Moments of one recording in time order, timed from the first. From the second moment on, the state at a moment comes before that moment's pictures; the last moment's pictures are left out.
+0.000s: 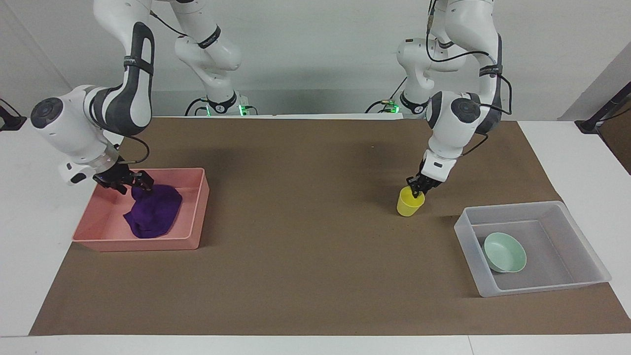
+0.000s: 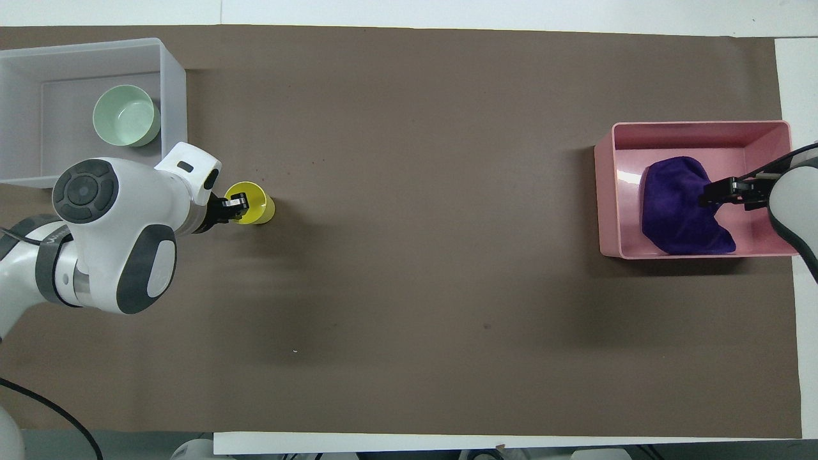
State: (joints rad) left arm -0.31 0.03 -0.02 -2.26 -0.04 2.39 -0.48; right arm -0.30 0.11 0.00 -1.97 0.05 1.99 -0.24
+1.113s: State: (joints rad) left arm 0.09 0.34 0.01 -1.69 -0.13 2.21 -0.38; right arm -0.14 -0.06 0.05 -1.63 0.02 1.44 -0.14
